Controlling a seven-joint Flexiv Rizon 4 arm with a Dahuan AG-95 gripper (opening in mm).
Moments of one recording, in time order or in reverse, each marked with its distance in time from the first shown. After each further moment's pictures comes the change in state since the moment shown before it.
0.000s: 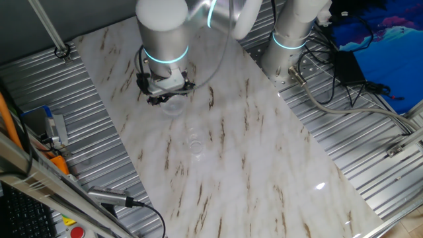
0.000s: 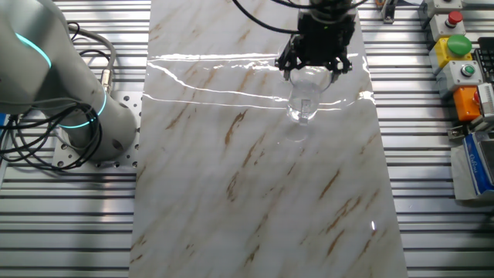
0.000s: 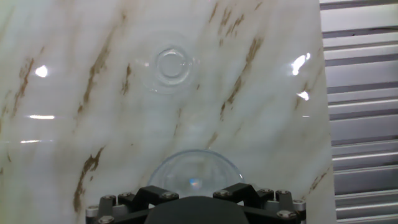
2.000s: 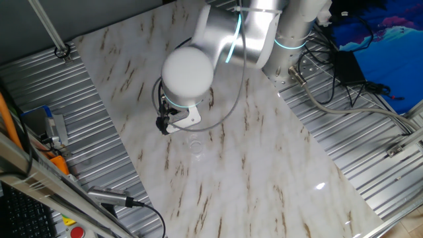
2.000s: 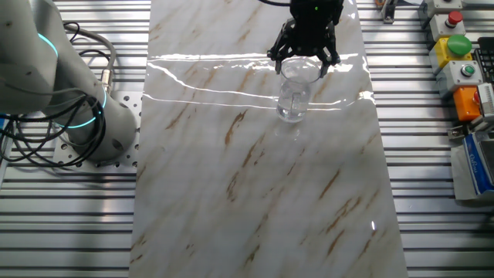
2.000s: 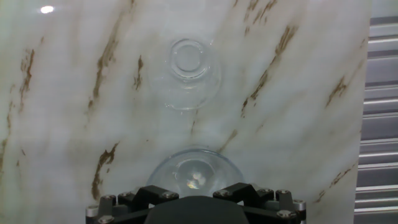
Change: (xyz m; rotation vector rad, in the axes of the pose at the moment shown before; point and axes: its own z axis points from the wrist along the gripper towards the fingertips) arm -0.027 0.011 0.012 -0.043 0.233 0.002
